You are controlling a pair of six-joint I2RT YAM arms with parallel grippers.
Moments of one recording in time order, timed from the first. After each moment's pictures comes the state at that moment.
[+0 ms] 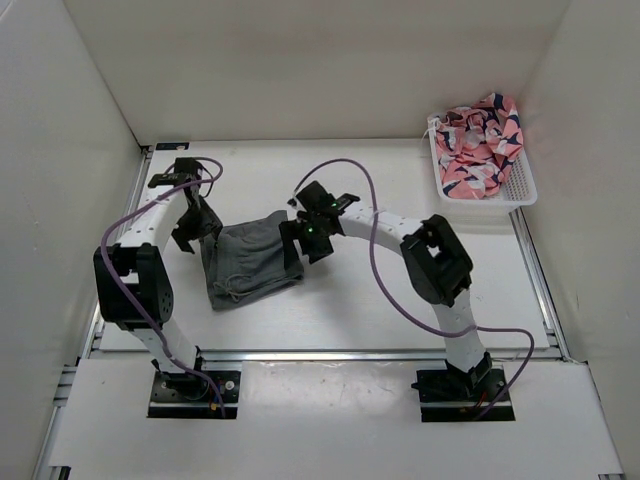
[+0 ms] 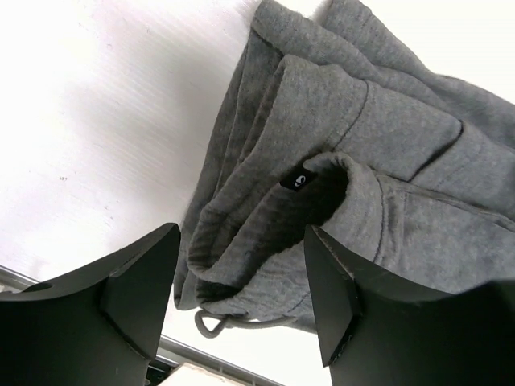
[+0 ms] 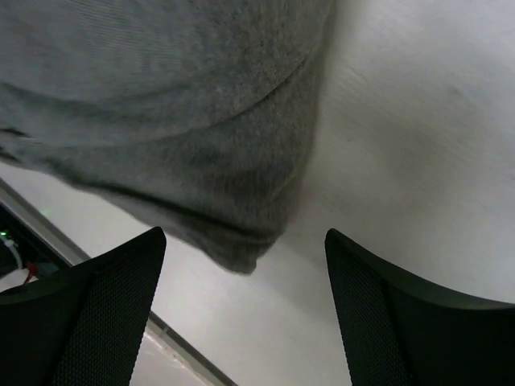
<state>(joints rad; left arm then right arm) -0.01 1.69 1.36 -0.99 -0.20 -0.63 0.78 2.11 1.64 -0.60 -0.34 0.40</state>
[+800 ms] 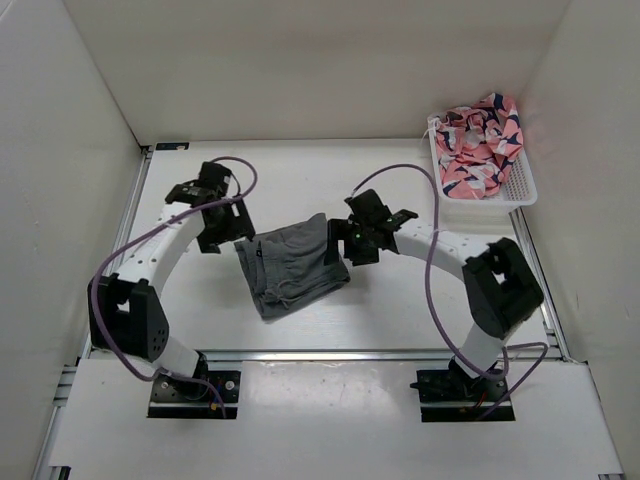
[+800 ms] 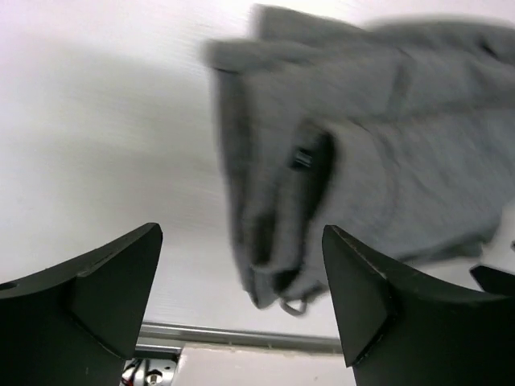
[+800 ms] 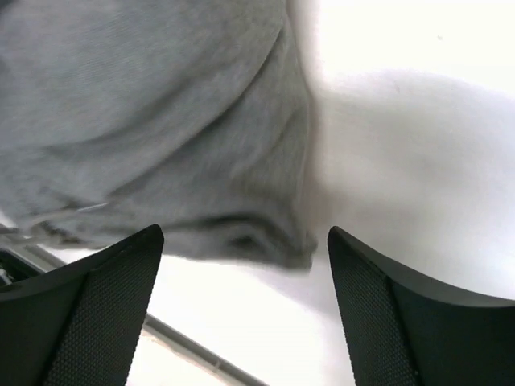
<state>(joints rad) -0.21 1.51 1.27 -0.94 -0.07 -0.53 0.66 1.73 1.15 -0.43 -0.21 0.54</state>
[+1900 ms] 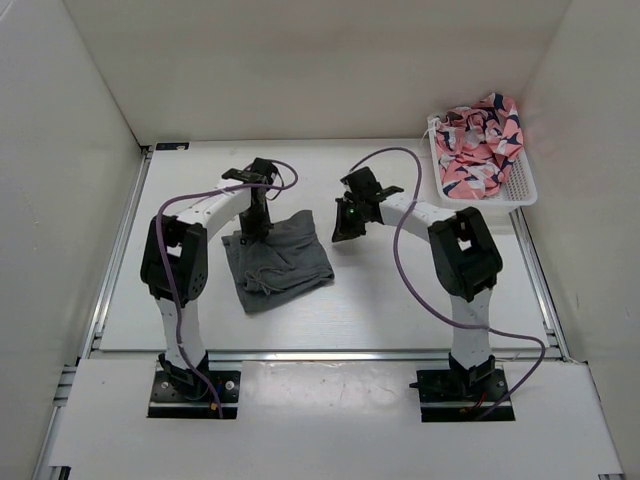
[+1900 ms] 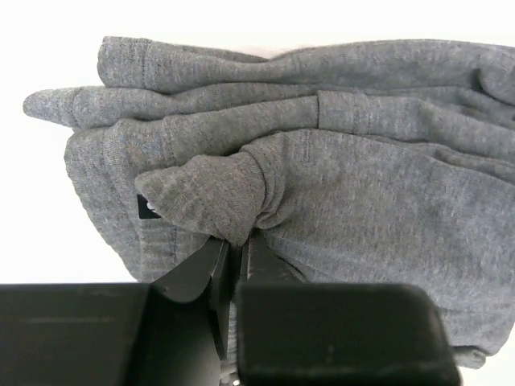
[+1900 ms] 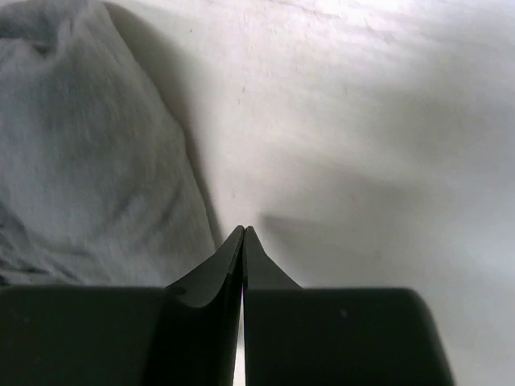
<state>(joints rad) -0.37 1.95 1.52 -0.91 -0.20 -0.54 0.55 2.07 1.46 -0.41 -0.31 0.49</state>
